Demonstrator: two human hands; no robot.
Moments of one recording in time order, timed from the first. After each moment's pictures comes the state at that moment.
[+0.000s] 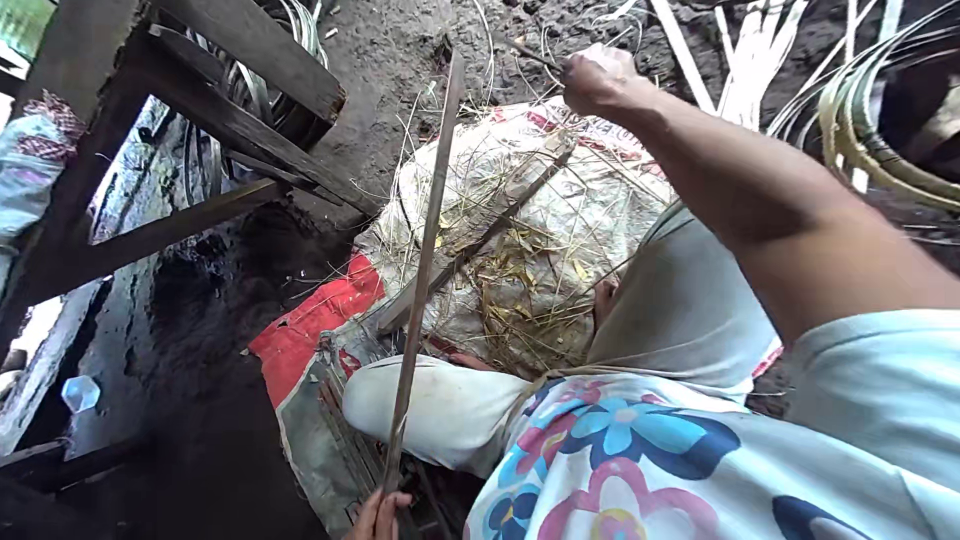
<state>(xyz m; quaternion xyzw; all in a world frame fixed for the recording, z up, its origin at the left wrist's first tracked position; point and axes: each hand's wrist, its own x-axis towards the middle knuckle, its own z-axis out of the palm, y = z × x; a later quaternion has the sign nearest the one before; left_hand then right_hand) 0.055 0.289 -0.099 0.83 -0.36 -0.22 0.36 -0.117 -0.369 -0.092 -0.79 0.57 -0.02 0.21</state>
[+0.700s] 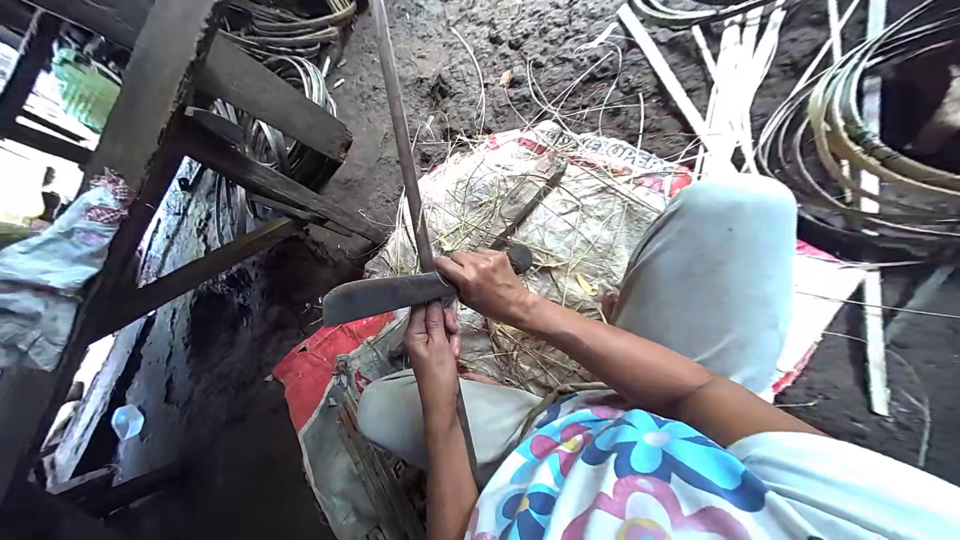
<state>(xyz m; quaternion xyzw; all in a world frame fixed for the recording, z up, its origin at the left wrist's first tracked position) 0.020 -0.009 -0.080 0.66 -0.31 -0.31 0.61 -0.046 -0.133 -0.124 -0.85 0.27 -0.42 0.16</state>
